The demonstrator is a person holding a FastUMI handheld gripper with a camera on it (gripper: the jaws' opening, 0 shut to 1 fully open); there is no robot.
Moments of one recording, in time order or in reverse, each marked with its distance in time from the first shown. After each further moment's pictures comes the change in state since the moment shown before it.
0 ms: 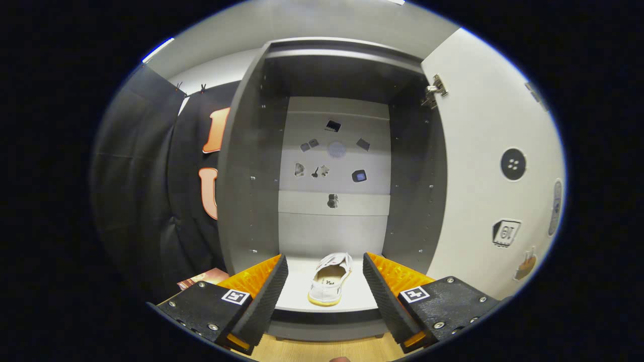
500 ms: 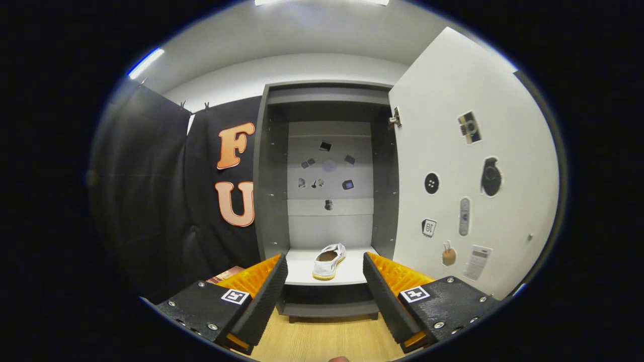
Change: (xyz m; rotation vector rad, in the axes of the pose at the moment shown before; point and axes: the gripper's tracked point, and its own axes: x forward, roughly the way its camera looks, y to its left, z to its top) arm -0.151 -0.029 0.035 0.061 -0.008 0.019
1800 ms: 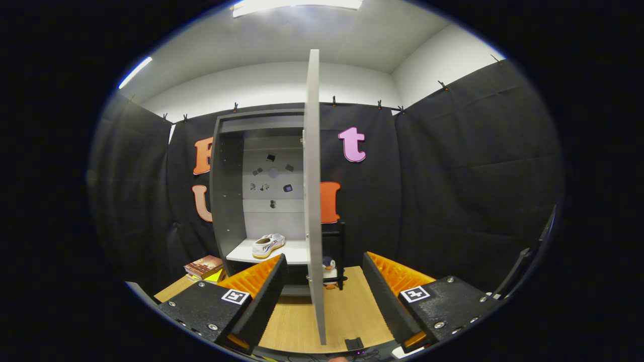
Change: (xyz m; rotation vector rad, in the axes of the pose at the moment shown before) arm -0.138 -0.220 0.006 -0.010 0.001 -0.124
